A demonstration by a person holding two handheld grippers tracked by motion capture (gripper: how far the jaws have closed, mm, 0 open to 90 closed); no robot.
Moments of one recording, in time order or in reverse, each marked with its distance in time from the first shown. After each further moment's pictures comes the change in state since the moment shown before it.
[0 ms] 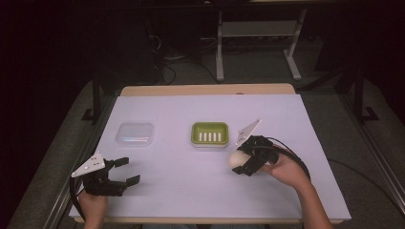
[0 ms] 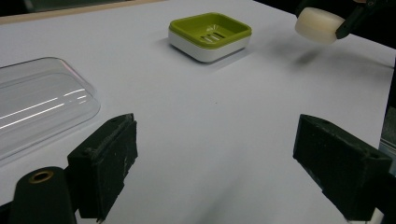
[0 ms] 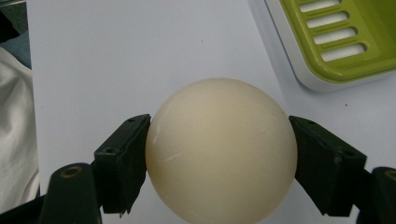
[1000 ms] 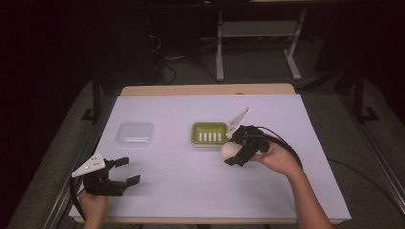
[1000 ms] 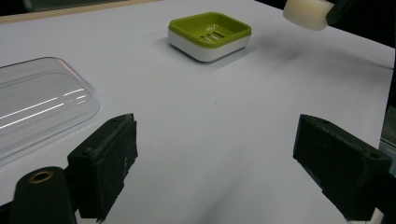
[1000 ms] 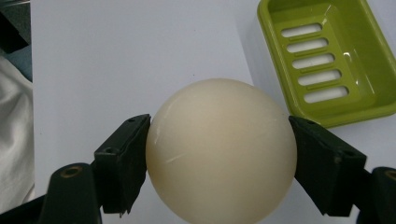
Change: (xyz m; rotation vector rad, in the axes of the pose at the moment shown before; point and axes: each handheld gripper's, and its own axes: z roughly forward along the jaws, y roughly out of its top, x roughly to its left) left arm 0.000 0.000 0.001 -0.003 -0.003 -0.004; right arm -0.013 0.034 0.000 0.006 0.022 -0.038
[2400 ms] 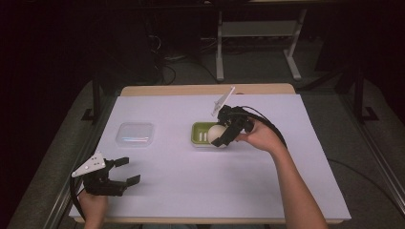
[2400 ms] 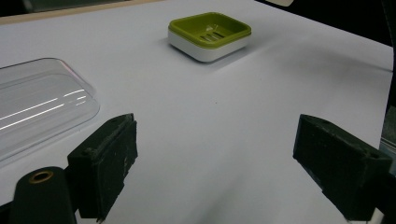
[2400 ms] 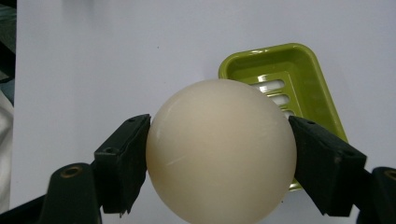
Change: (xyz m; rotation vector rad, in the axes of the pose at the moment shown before) left arm 0.000 0.000 0.000 0.001 0.000 0.000; right arm -0.041 0.052 0.006 -0.011 0.023 -0.012
